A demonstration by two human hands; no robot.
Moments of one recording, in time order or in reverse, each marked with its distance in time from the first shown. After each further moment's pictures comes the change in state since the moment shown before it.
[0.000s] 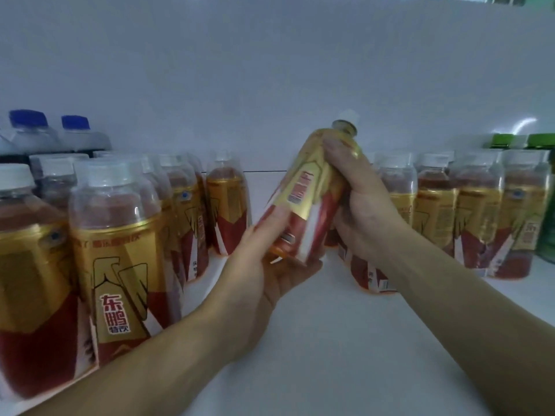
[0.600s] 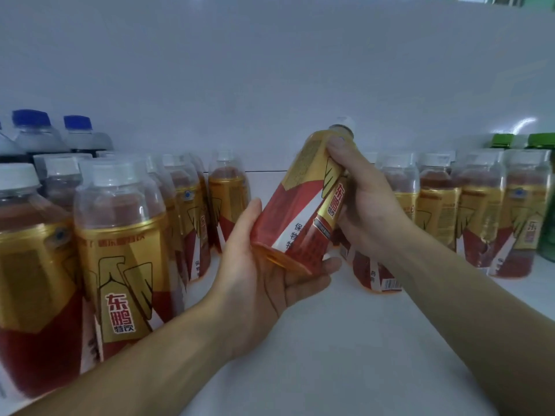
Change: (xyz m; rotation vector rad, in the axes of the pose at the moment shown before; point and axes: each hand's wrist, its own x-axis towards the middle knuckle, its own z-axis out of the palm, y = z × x) left_hand -0.002 0.005 -0.001 -0.007 -0.022 -0.111; right_hand -0.002 -0.004 -0.001 -0.076 -0.075 0.029
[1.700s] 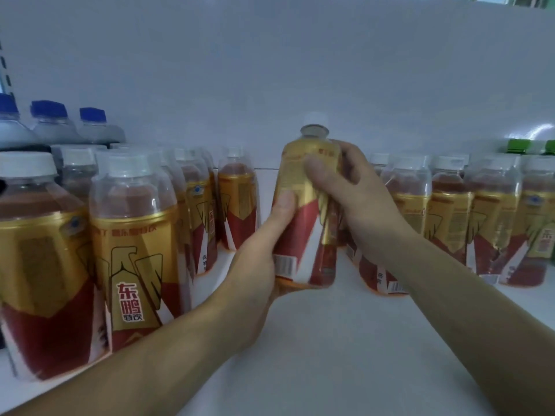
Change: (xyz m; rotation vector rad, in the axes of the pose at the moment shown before) left_hand -0.007 0.005 0.008 0.213 0.064 0.120; right_hand -0.009 0.002 0.009 -0.475 0.010 -0.049
